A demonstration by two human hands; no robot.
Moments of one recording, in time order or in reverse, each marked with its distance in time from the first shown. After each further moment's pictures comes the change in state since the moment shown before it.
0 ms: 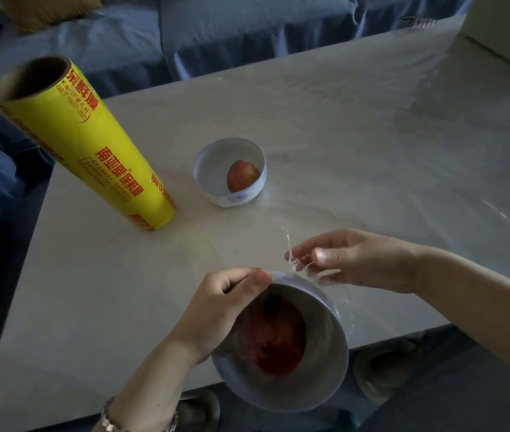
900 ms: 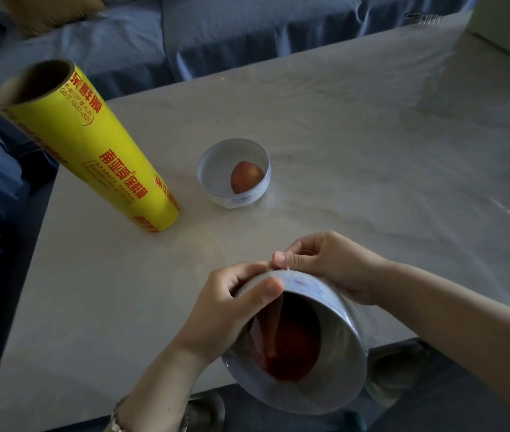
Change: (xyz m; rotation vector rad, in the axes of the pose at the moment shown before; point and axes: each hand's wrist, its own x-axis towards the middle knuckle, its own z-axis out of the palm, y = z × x) left_hand -0.002 0.011 0.003 -0.004 0.032 0.133; right_hand 0.025 -0.004 0.036 0.057 0.309 -0.036
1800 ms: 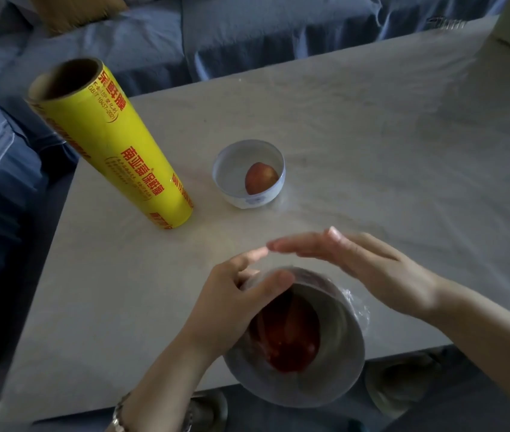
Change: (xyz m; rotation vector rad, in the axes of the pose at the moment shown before) left_hand 0.001 0.003 -0.007 0.159 0.174 -0.048; right_hand -0.027 -0.010 -0.011 -0.231 -0.243 -0.445
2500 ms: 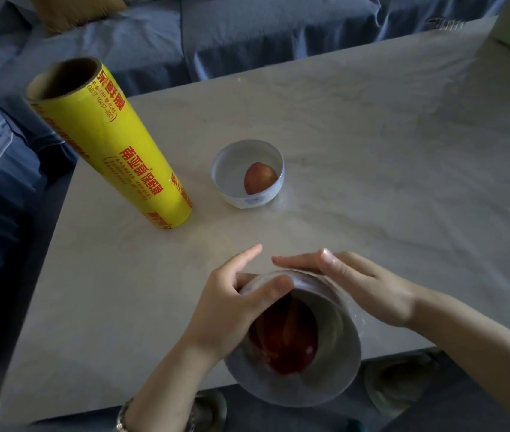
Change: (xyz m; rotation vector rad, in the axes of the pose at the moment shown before) left_hand -0.001 -0.008 0.003 -0.048 0.035 -0.023; right_hand 0.000 0.022 0.004 -0.071 0.001 0.101
